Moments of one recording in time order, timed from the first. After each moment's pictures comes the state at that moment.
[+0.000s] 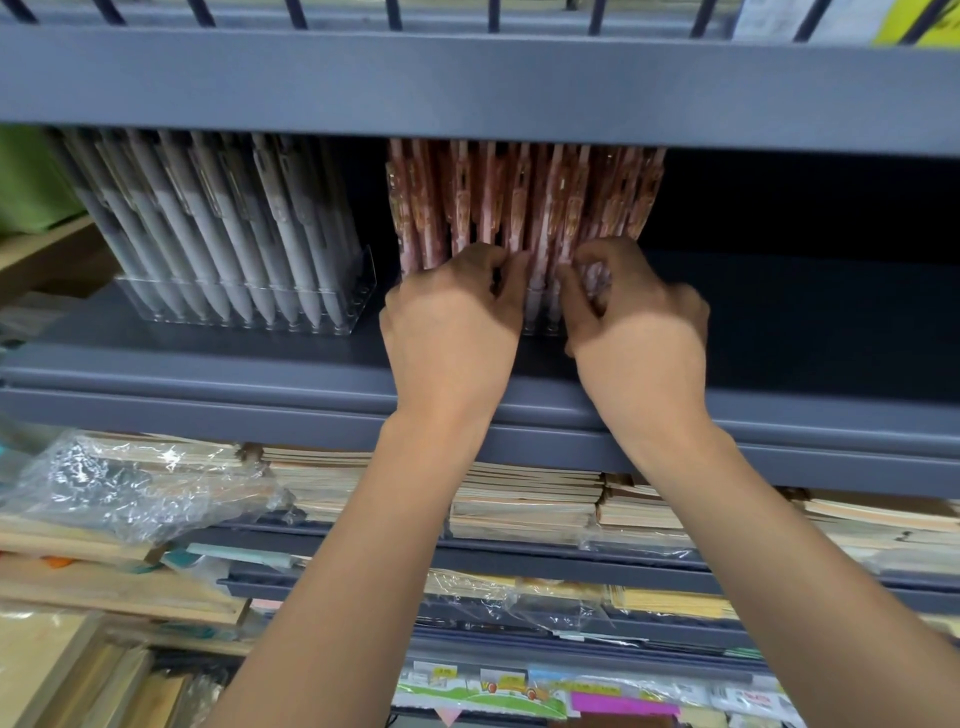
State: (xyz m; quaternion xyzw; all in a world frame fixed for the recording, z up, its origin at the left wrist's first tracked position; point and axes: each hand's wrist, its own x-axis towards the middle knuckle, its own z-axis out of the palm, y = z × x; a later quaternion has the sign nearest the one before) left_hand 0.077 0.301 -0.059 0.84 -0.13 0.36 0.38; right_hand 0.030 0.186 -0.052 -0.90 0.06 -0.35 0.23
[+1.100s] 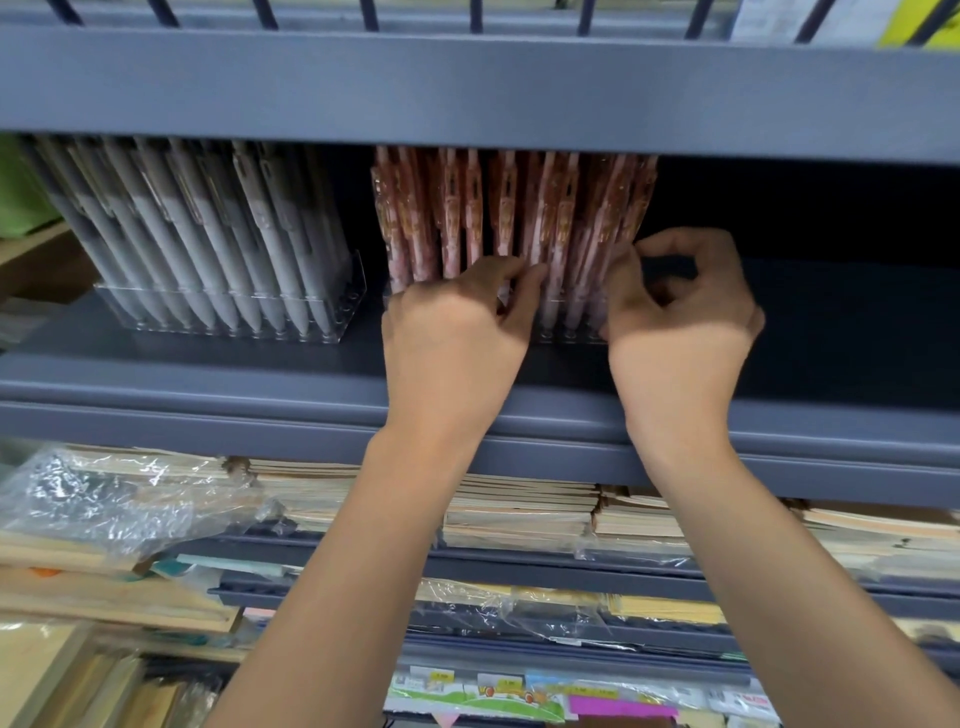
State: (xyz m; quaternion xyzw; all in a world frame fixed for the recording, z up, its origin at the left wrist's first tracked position) left_hand 0.076 0.298 -0.063 0.80 -0.21 0.39 0.41; right_hand 0.032 0.177 -0.052 -0.73 0.14 -0.51 0.43
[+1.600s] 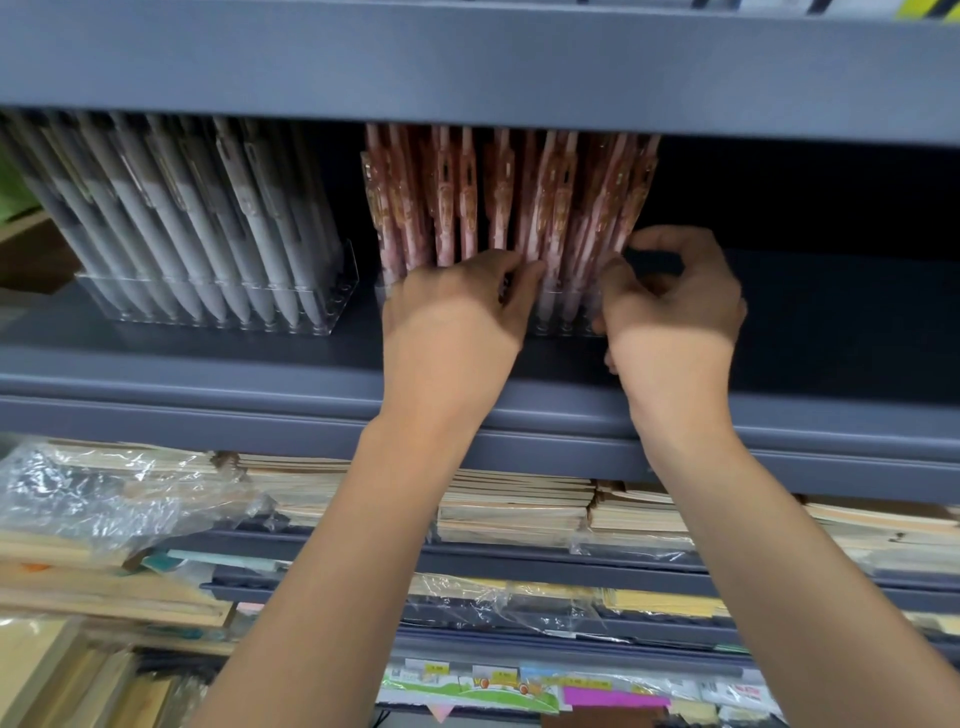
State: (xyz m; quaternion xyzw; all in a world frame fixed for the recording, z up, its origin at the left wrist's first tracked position) left_hand 0.083 0.298 -0.063 0.83 -0.24 0.33 0.39; right_hand 0.040 0.169 -0.052 -0.76 0.17 -0.40 0.49
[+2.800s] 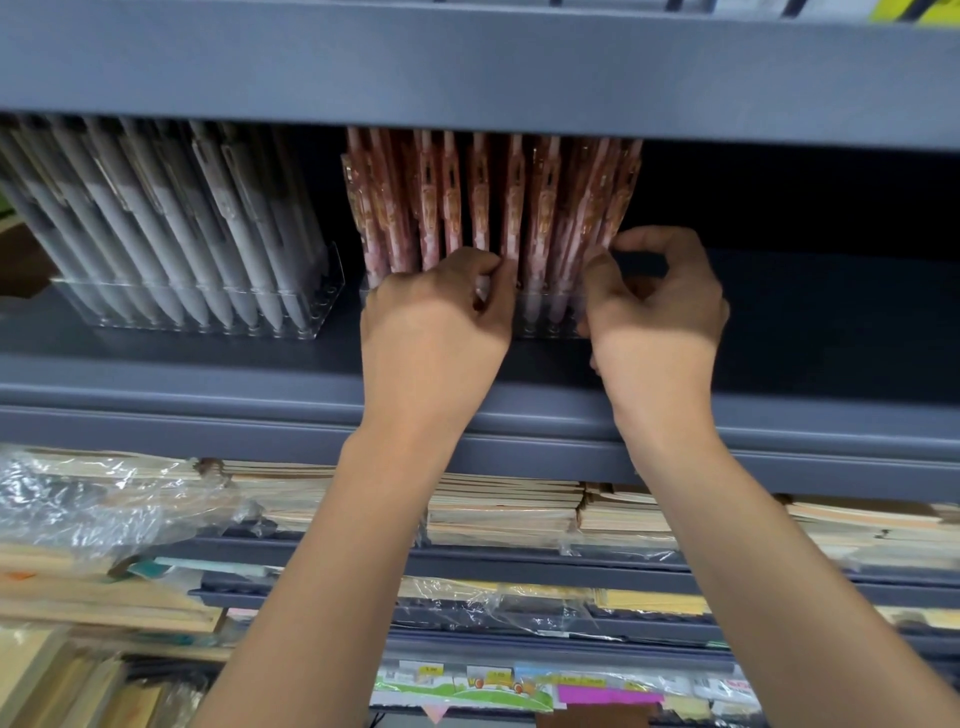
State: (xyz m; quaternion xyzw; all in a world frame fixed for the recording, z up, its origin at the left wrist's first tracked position) left_hand 0.080 0.299 -0.066 0.81 -0.22 0.36 0.41; right_hand 0.039 0.170 -0.054 -0.76 0.16 -0.42 0.48
